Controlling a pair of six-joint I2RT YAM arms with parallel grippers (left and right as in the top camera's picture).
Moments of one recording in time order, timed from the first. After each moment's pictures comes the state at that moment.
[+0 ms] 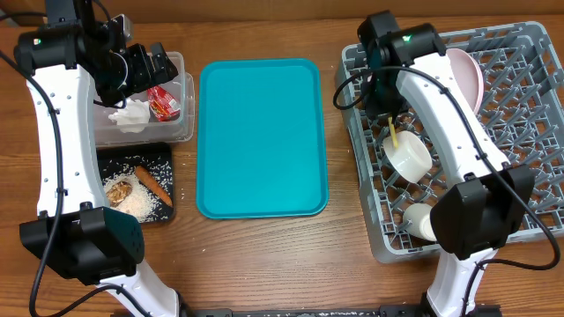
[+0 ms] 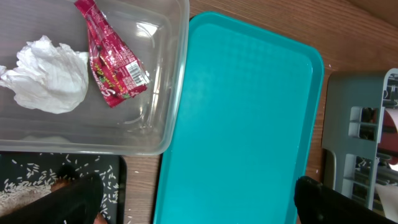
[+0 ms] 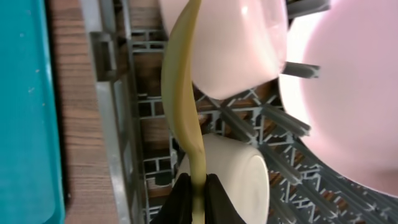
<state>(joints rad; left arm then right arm) 0.19 1.91 2.05 -1.31 0.34 -0.16 0.29 2.03 1.98 -1.43 0.23 0.15</state>
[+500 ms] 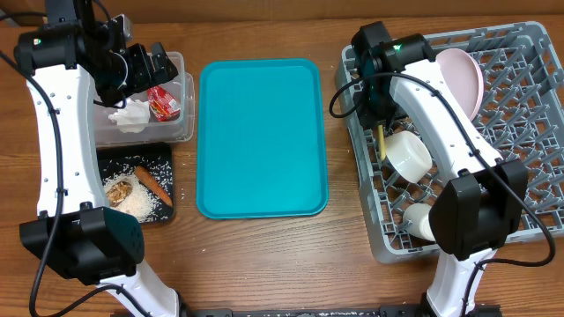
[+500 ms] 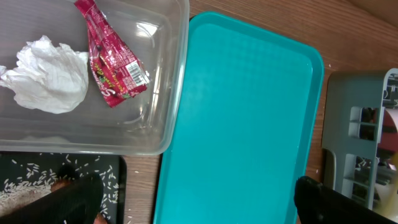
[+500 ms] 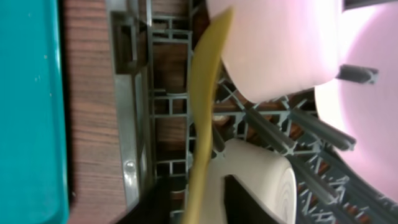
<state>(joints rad) 0.19 1.91 2.05 -1.31 0.34 -0.16 0.30 2.03 1.89 -1.36 0.19 0.12</state>
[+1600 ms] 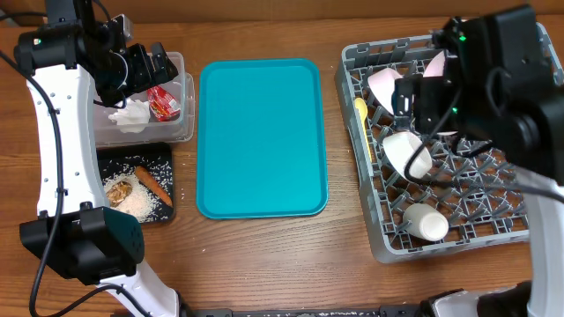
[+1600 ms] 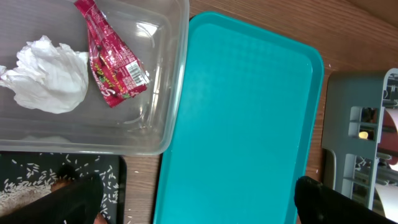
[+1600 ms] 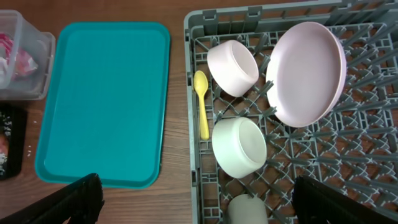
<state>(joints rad) 0.19 1.91 2.05 -1.31 0.34 -0.16 0.30 1.56 2.23 -1.64 0.08 0.22</state>
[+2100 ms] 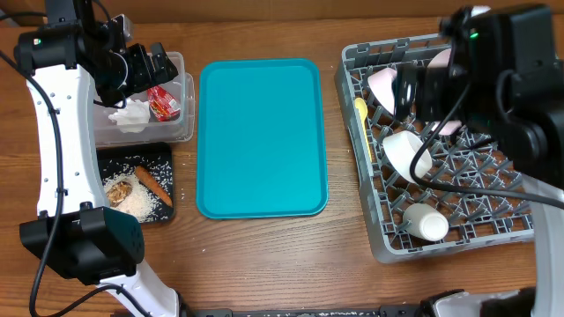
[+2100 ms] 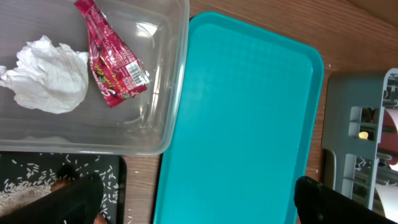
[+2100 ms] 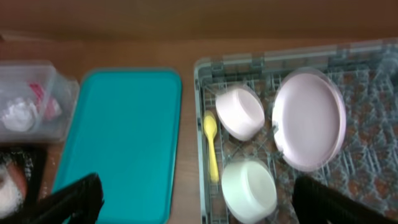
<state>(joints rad) 0.19 1.91 2.05 -1.31 0.34 -0.16 0.29 1.52 2.20 -1.44 0.07 0.22</state>
